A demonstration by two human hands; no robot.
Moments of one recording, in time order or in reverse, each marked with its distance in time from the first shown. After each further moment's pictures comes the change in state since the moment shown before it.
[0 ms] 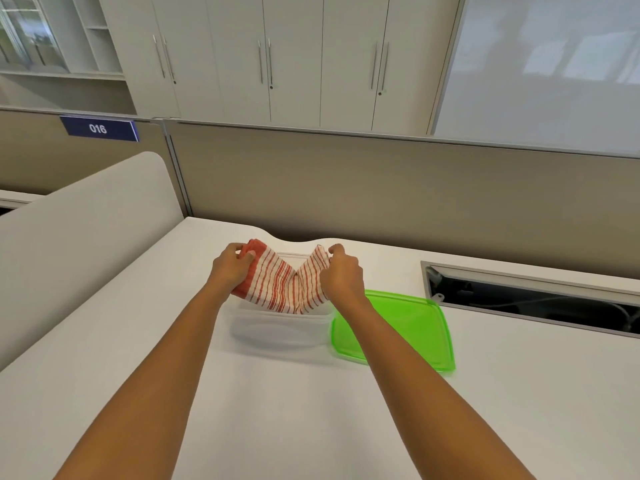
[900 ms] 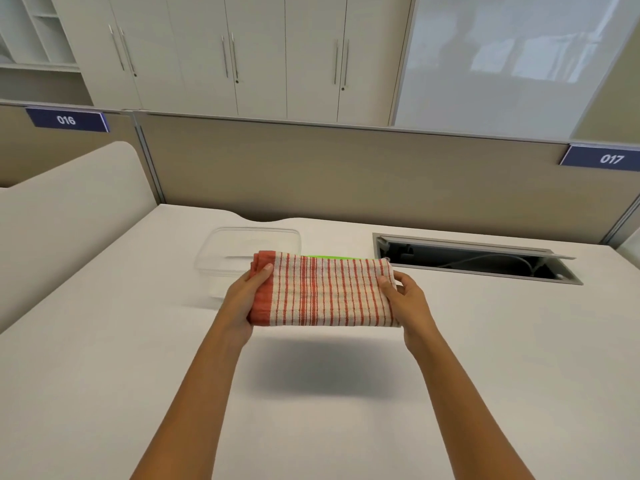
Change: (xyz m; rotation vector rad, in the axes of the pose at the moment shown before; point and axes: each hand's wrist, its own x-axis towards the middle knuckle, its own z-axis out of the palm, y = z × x) left_hand -0.184 -0.005 0.027 -0.817 -0.371 -0.118; right_hand -0.138 0.134 -0.107 0.697 0.063 0.274
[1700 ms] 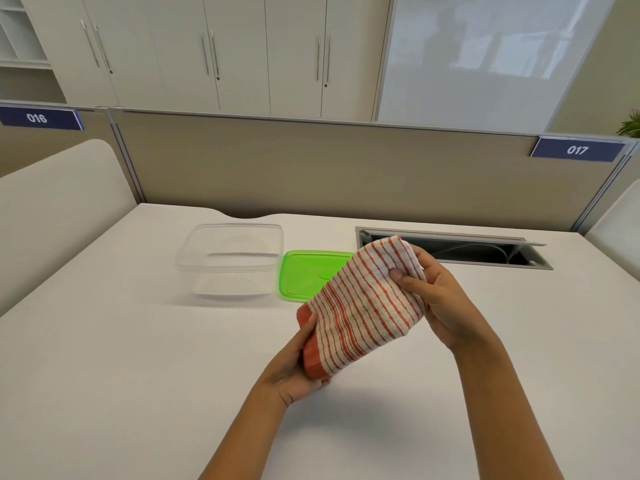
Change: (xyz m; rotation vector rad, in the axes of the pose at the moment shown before) left_hand -0.056 -0.088 0.056 -0.548 -0.552 -0.565; right_hand -0.040 -0.032 -0.074 0.200 -0.369 -0.226
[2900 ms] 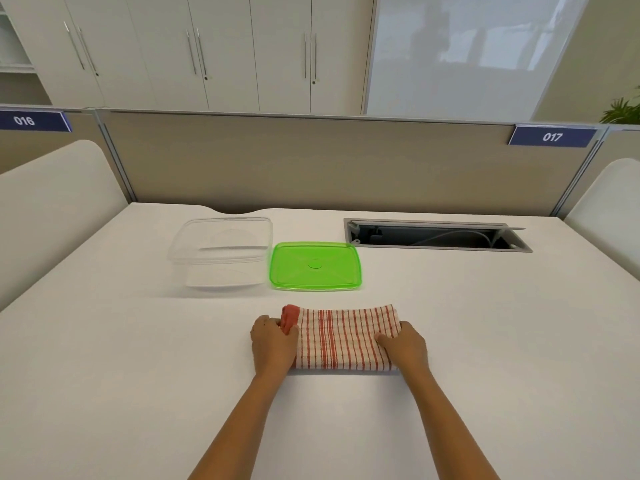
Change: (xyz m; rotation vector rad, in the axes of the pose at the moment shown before) left_hand 0.016 -0.008 -0.022 1.432 1.016 0.496; right_hand -0.031 0.126 -0.001 -0.774 0.422 0.494
